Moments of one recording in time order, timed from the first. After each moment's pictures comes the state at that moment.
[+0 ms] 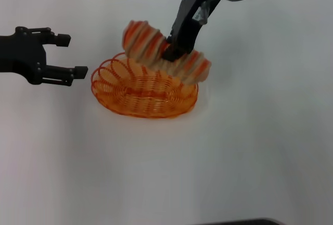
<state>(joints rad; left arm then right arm) -0.53 -2.08 0.70 1.06 2.22 1.71 -1.57 1.12 2.11 -1.27 -0.94 -2.57 -1.62 2.27</state>
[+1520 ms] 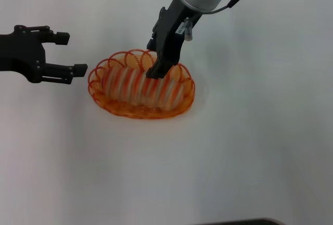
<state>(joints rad) -0.53 -2.08 0.68 1.06 2.22 1.71 -1.57 1.11 2.11 -1.43 -0.93 -2.46 -1.52 2.20</state>
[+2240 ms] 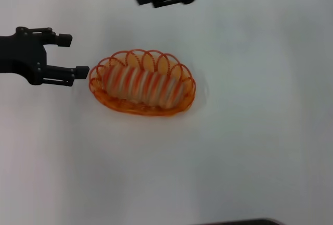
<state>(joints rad) -0.53 -2.08 0.68 1.06 2.21 1.73 -1.57 0.74 2.08 -0.97 -0.94 -1.91 -1.47 1.73</state>
